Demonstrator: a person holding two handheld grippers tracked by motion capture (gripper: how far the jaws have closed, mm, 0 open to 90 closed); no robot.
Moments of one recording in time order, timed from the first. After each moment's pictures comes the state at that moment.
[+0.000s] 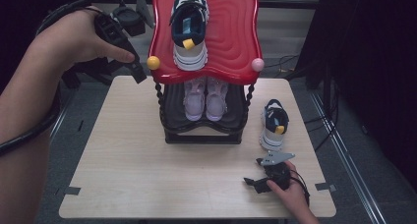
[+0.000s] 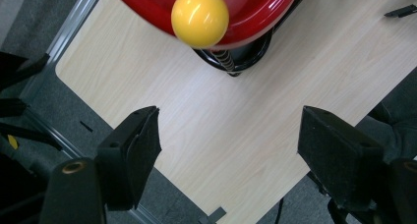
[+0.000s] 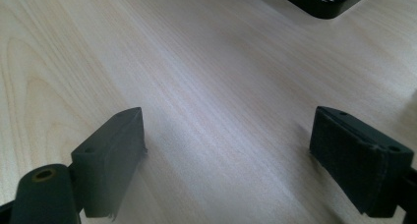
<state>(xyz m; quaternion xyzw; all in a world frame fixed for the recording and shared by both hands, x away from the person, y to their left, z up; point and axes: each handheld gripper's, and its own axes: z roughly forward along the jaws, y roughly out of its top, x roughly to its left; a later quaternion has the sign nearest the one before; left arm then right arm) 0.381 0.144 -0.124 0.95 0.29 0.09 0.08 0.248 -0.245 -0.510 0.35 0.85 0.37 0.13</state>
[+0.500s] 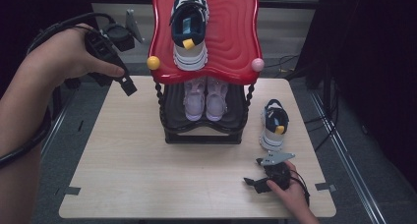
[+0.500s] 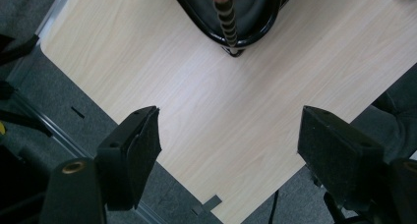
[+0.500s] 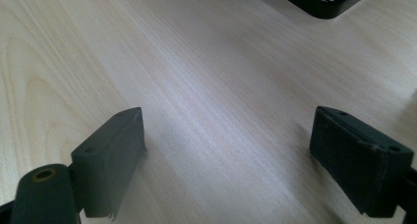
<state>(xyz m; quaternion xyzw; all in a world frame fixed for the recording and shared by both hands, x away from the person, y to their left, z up) 0.374 0.166 -0.150 0.95 0.30 0.08 0.06 0.248 -0.245 -0.510 0.35 0.85 0.37 0.13</state>
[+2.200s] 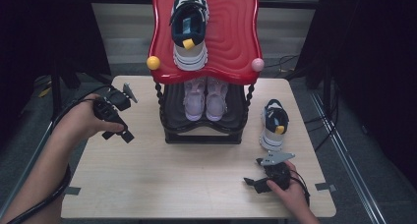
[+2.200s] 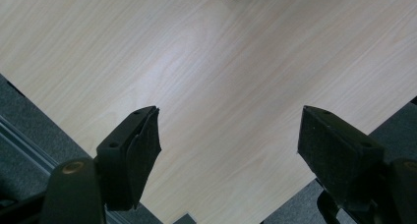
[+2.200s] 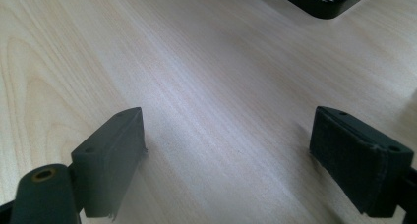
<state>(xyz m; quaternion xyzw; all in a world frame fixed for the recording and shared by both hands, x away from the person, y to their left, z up) 0.363 0.207 -0.304 0.94 0.34 0.03 0.07 0.248 -0.244 -0.511 0.35 0.85 0.37 0.13</state>
